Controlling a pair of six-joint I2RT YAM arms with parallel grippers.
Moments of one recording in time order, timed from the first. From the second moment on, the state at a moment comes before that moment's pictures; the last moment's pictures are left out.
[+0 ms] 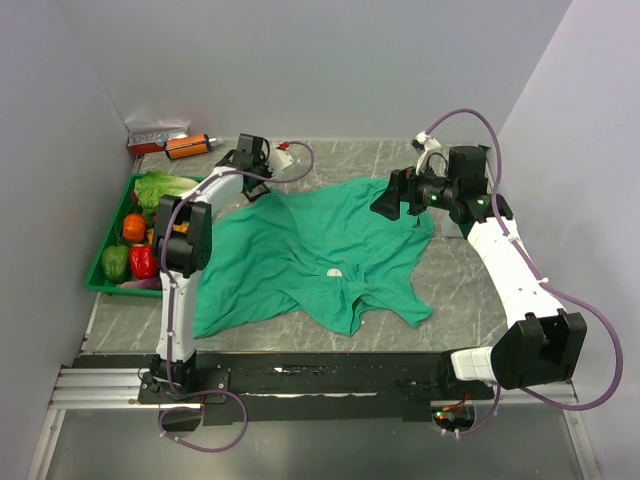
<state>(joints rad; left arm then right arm) -0.27 2.28 1.83 -0.32 -0.09 0.83 0.12 1.32 1.23 -0.48 -0.67 0.03</state>
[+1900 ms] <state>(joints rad) -0.32 2.25 1.71 -0.20 -0.24 0.95 0.11 1.34 1.23 -0.46 -0.70 0.06</state>
